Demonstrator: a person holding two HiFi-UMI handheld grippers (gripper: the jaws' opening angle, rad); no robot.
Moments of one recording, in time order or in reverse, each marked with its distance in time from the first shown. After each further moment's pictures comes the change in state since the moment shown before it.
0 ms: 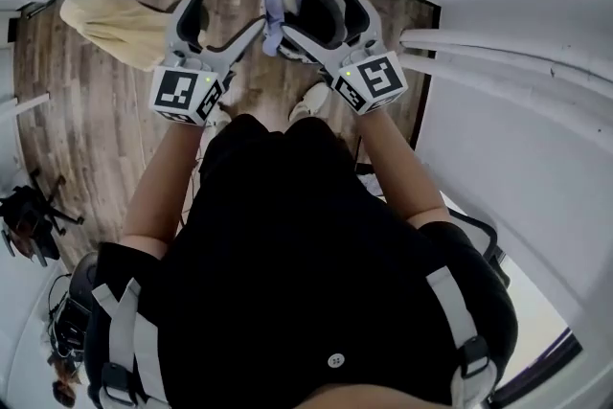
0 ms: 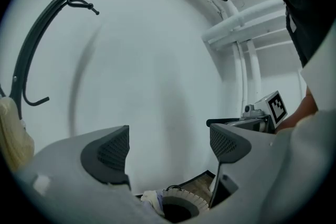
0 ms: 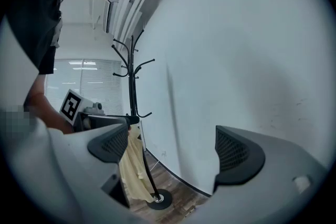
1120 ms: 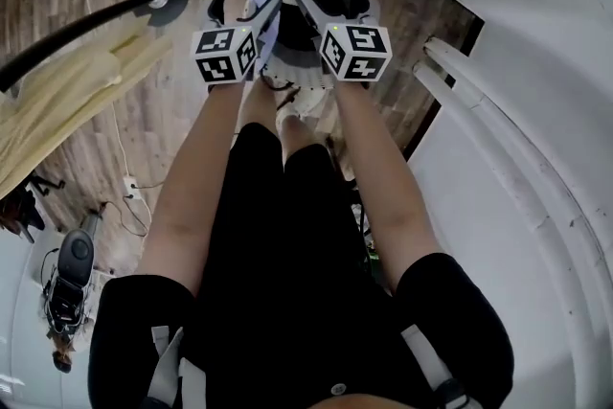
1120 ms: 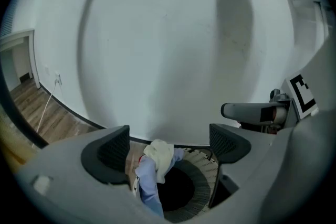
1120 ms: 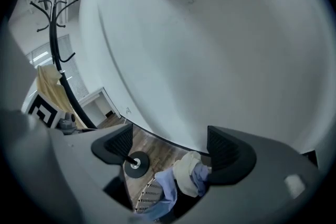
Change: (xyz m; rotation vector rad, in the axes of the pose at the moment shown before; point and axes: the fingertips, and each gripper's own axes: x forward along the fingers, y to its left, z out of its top) left arm 0.239 0.152 -0.423 -0.376 0.514 0.355; right arm 0.171 -0.283 -0.375 0.280 0.470 -0.224
